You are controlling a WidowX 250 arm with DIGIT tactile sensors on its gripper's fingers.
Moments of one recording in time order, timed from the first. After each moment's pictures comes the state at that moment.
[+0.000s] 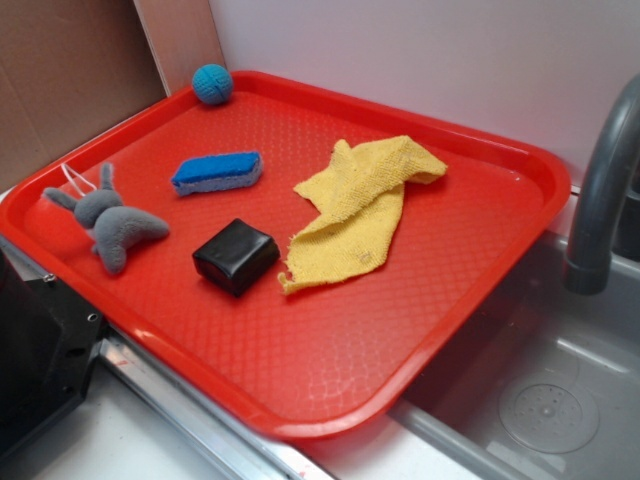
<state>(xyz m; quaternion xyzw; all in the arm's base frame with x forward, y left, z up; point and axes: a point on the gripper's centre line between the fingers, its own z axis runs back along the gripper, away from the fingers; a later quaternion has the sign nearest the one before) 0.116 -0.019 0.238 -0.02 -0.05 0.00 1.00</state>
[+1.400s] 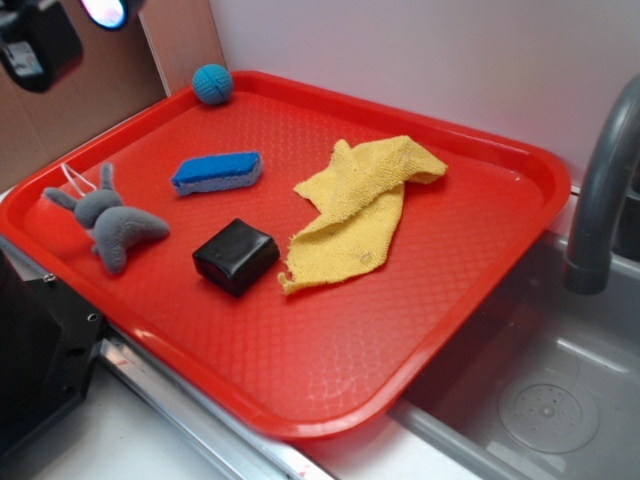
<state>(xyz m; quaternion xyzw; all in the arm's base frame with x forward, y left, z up) 0.152 -0.036 0.183 -0.07 -0.09 -0.48 0.87</state>
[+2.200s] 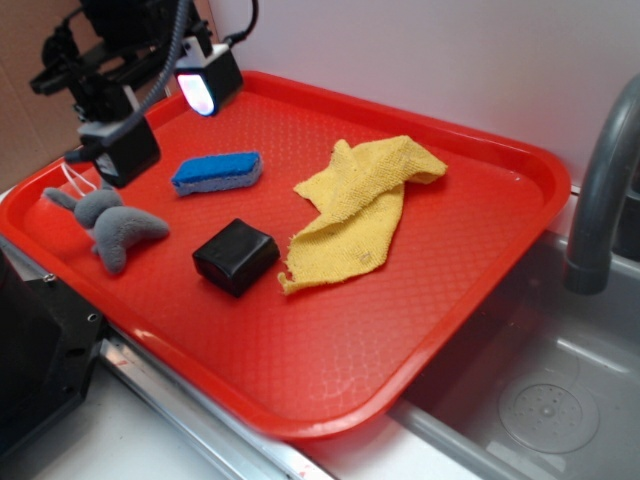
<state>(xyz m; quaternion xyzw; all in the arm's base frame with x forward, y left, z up) 0.171 -0.048 0.122 -0.03 -0.08 -0.62 0.78</state>
